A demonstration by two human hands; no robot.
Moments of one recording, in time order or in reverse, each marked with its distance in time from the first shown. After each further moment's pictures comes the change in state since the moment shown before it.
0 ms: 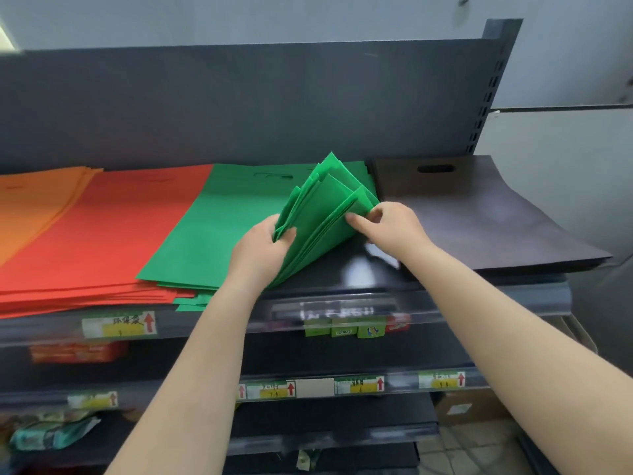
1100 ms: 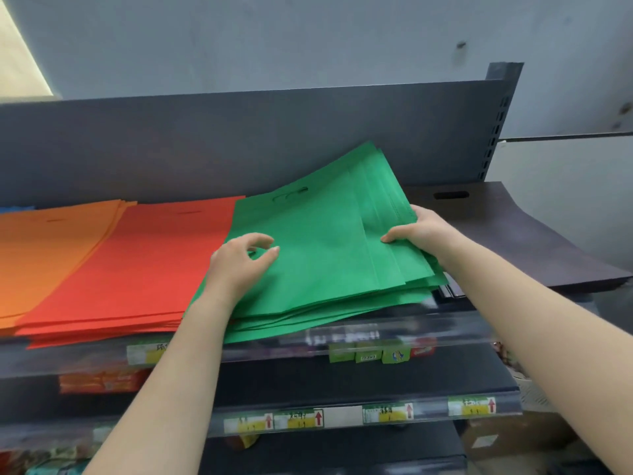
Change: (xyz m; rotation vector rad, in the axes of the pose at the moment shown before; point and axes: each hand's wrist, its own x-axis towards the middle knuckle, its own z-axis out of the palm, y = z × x) left_hand 0.025 -0.056 -0.058 0.043 0.122 0.051; right_hand 0.014 -0.018 -0.027 0.542 -0.144 0.193
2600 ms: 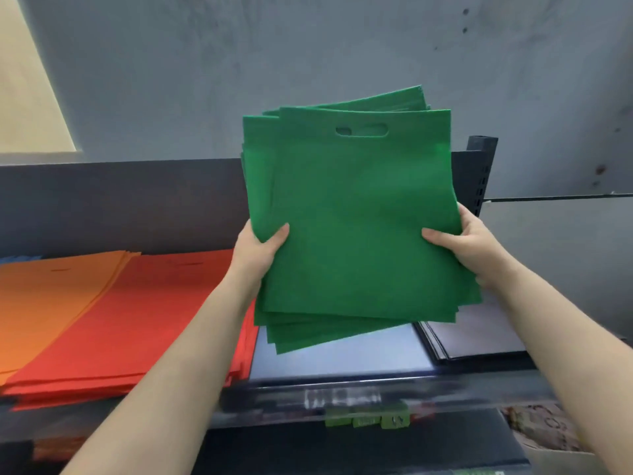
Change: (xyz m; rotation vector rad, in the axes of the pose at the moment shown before) left_hand 0.069 0.064 -0.009 -0.838 0.137 -0.037; right_hand 0.000 -0.033 -0.068 0.343 0.008 -0.426
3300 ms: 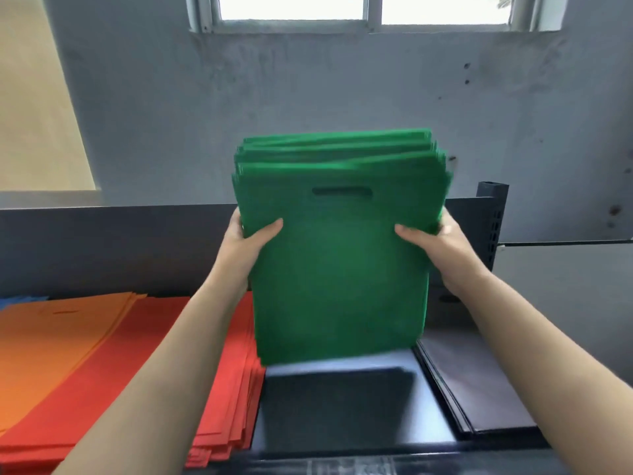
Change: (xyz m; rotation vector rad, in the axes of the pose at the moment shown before) left_hand 0.040 0.062 -0.011 -0.198 -0.059 0.088; right_hand 0.059 -0.036 0.052 -0.002 0.104 -0.183
